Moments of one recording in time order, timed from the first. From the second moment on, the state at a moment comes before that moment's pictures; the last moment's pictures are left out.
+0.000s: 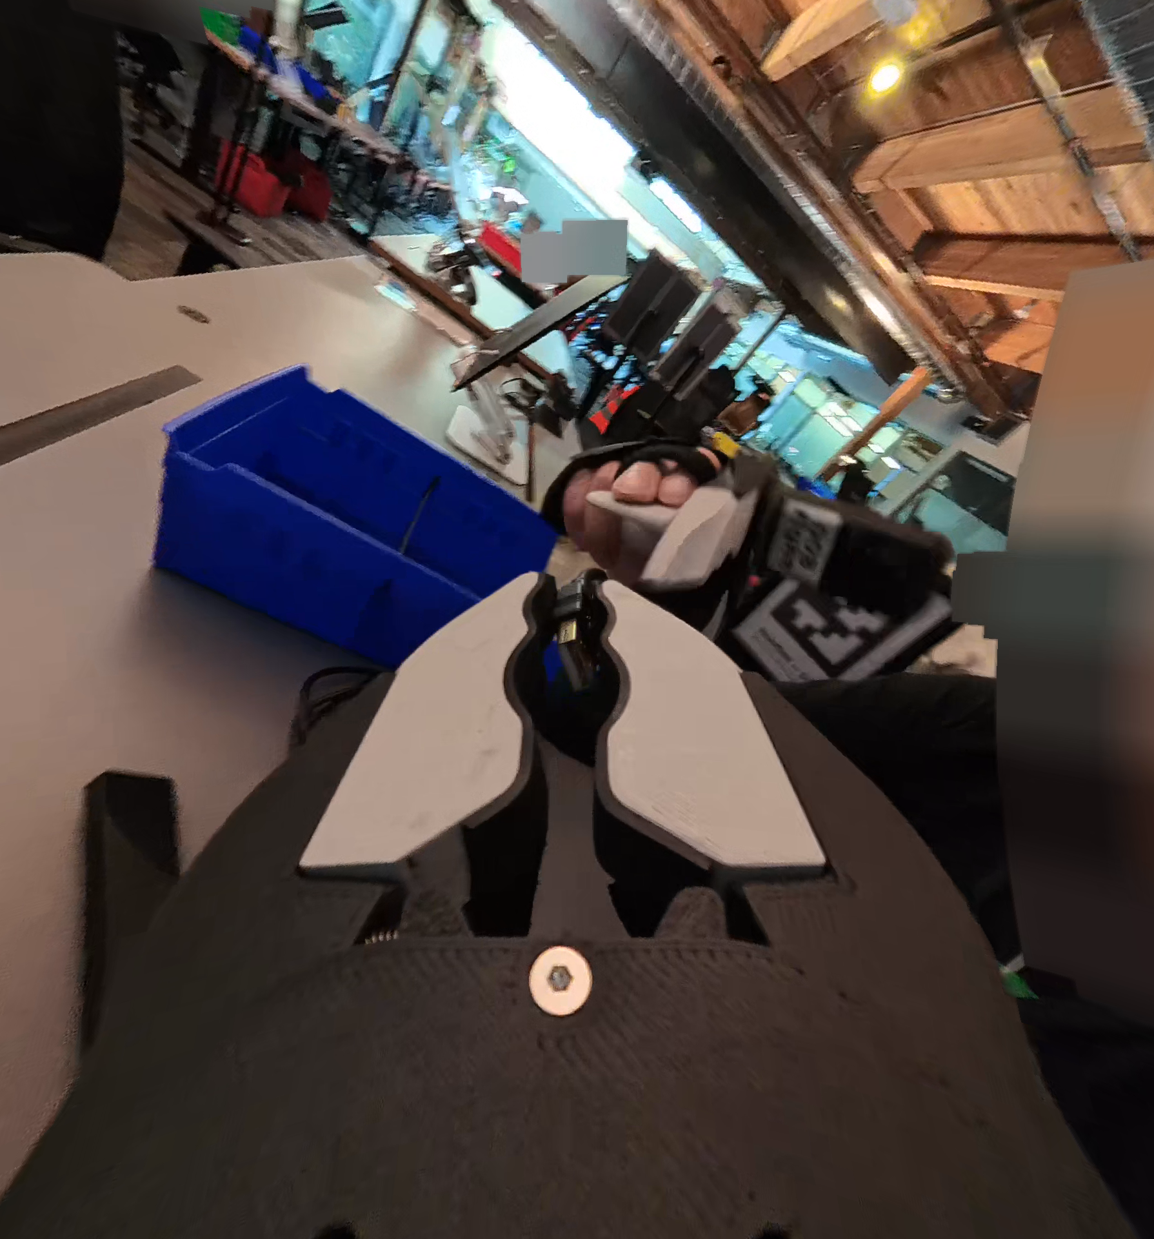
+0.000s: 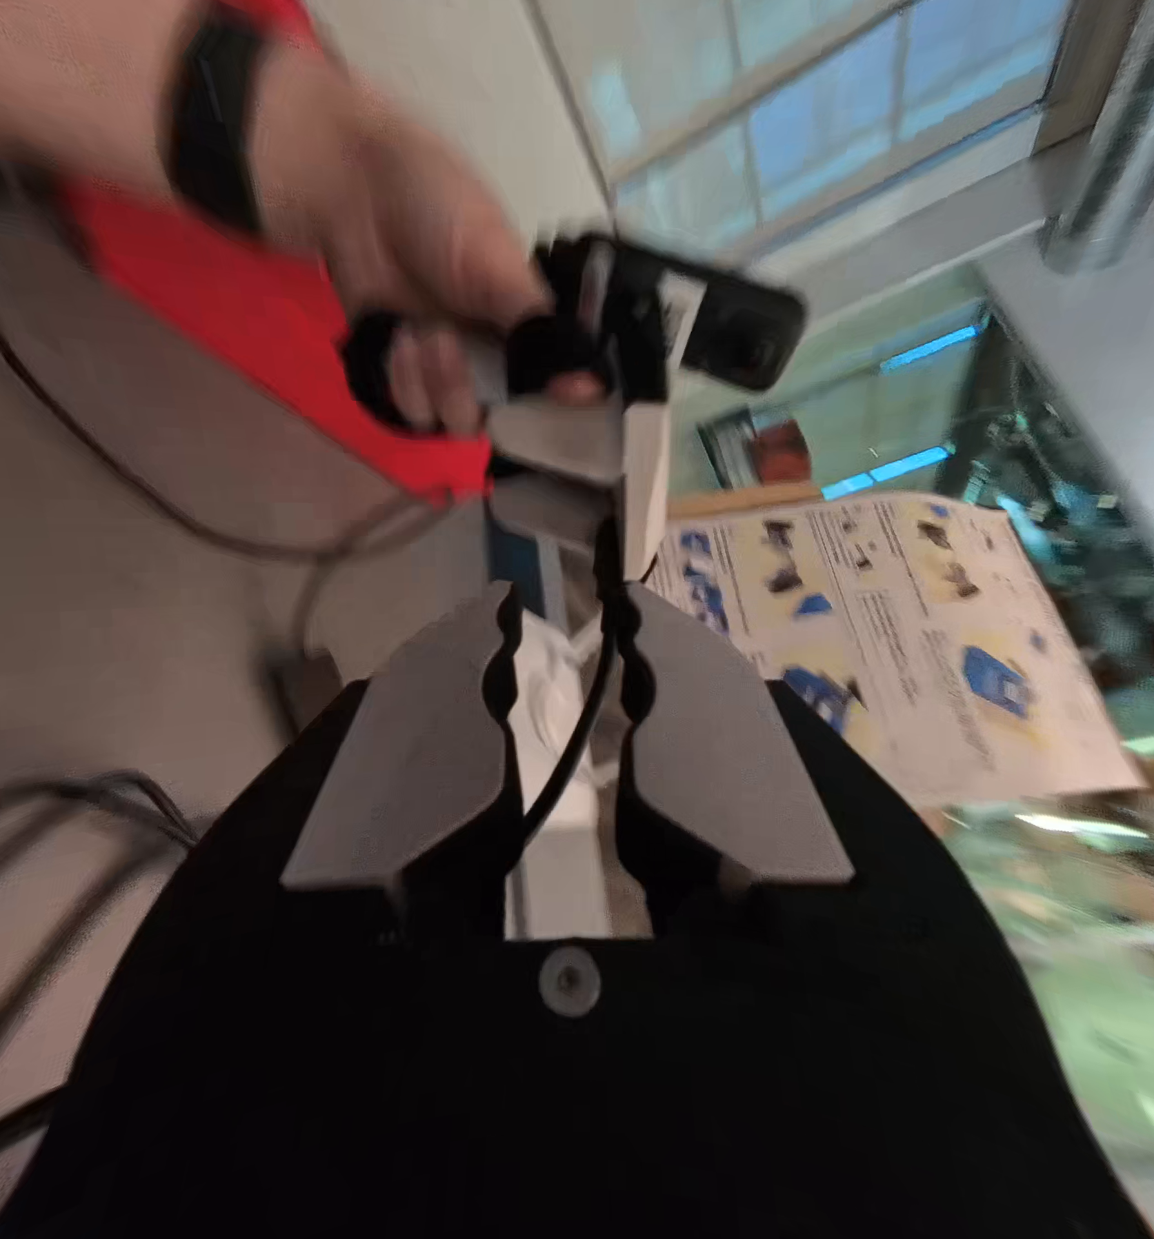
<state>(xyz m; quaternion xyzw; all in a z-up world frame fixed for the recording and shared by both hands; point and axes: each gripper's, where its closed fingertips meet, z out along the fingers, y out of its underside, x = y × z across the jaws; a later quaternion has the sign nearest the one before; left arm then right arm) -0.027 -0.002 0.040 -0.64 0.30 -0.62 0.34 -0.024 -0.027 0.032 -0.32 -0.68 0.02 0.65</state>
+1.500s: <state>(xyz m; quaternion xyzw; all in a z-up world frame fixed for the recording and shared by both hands) -0.021 -0.033 0.096 -0.58 0.28 -0.64 0.41 -0.034 -0.039 0.090 -0.33 -0.44 0.16 0.82</state>
